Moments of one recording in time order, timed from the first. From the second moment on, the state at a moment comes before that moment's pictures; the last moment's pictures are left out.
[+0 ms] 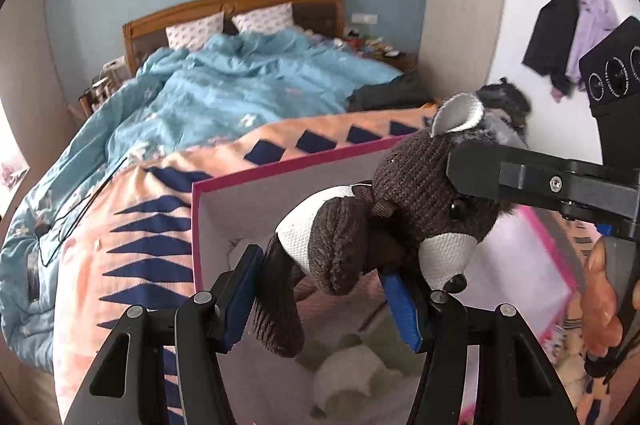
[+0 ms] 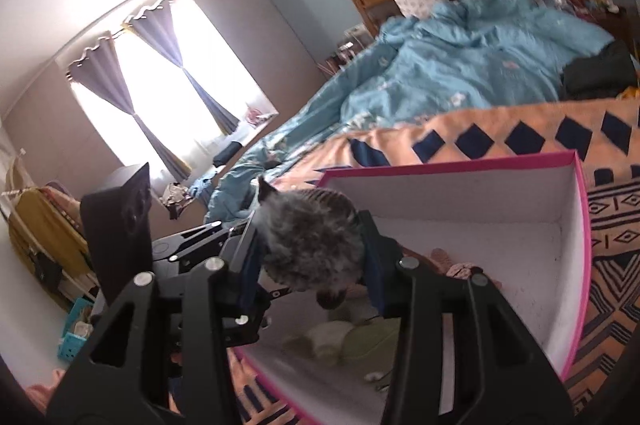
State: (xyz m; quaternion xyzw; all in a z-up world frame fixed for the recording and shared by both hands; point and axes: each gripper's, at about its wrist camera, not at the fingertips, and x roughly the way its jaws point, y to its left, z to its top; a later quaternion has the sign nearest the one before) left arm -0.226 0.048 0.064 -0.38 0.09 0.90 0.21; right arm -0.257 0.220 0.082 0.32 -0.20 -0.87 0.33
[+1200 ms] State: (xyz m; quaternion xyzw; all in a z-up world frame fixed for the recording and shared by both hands) left arm -0.120 -0.001 0.088 -0.25 -0.07 0.93 0.27; right arm -0.208 0.249 0.053 0.38 -0.17 -0.87 0.27
